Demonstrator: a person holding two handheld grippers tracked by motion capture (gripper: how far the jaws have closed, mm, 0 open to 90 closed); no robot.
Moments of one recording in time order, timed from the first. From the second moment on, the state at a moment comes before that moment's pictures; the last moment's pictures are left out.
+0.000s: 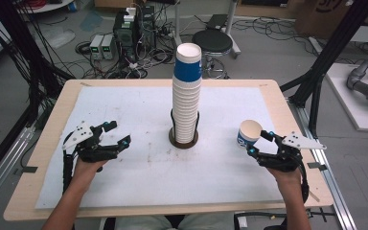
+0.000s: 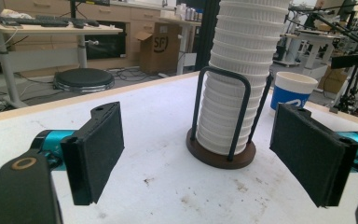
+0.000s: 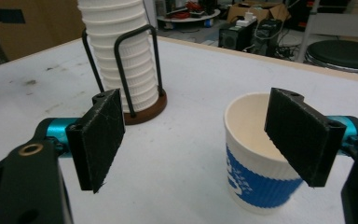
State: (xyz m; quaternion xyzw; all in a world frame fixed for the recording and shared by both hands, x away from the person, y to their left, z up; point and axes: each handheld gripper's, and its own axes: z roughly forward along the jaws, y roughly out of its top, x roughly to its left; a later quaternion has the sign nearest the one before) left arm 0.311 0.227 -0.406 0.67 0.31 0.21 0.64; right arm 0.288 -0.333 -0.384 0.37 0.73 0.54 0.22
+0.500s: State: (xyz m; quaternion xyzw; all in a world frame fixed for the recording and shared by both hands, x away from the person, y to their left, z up) left arm 0.309 0.231 -0.403 0.66 0.31 0.22 0.65; right arm 0.286 -0.328 -0.381 0.36 0.73 0.53 0.22
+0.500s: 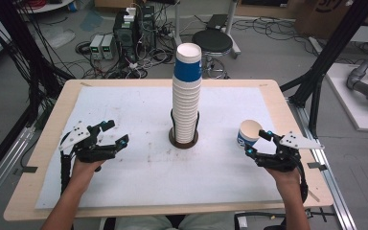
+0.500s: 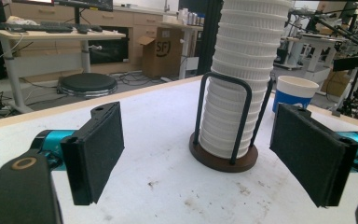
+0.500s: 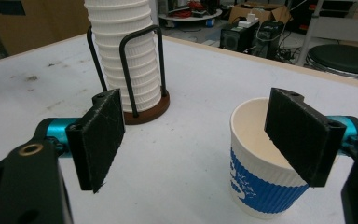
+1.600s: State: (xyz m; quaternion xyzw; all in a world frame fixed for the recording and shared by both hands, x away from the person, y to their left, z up) left arm 0.344 0.188 -0.295 0.68 0.23 0.18 0.68; right arm 0.284 -0.333 -0.385 0.36 0.74 0.53 0.22
